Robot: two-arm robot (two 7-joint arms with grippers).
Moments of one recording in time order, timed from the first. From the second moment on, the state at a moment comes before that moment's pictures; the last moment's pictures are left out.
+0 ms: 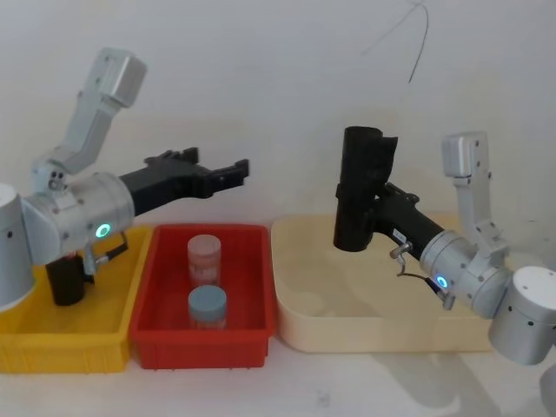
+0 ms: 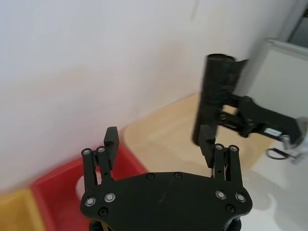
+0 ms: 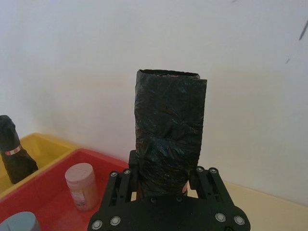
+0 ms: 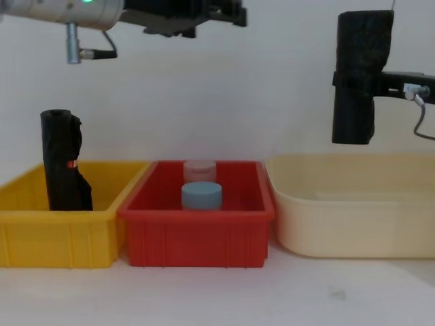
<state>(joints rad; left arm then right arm) -0.73 0.32 0.47 -1.51 -0.68 0.54 -0.27 0.60 0.31 -0.33 -1.22 0.46 0.08 0.33</state>
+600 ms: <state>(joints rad) -0.66 0.33 0.41 -1.55 -0.68 0.55 -0.14 0.60 0.30 -0.32 -1.22 0.45 0.08 0.34</state>
